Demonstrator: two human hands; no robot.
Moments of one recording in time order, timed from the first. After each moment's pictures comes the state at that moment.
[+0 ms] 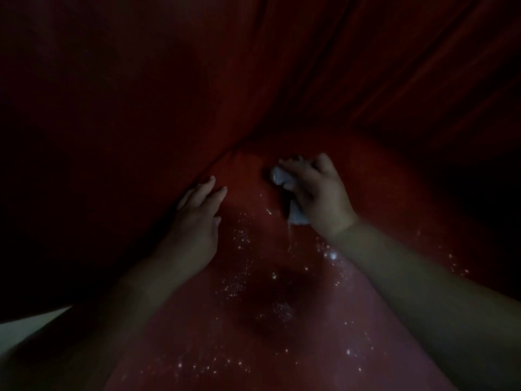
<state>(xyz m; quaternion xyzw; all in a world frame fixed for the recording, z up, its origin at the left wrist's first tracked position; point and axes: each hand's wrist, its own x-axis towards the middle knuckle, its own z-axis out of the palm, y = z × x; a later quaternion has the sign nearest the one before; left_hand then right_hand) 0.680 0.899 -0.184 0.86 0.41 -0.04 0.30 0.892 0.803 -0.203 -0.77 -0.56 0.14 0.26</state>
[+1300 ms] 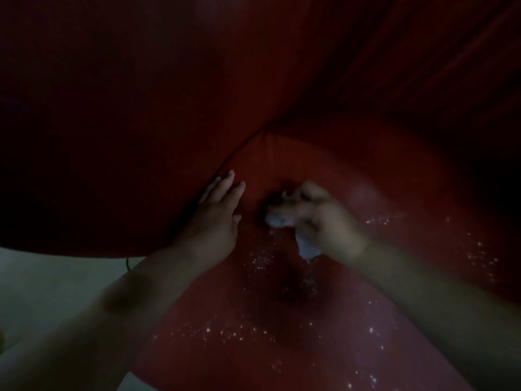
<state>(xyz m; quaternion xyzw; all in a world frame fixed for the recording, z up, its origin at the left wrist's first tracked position) 0.646 0.889 -0.182 0.86 0.39 -0.07 0.31 0.837 0.774 -0.192 -0.69 -0.62 0.28 0.25</state>
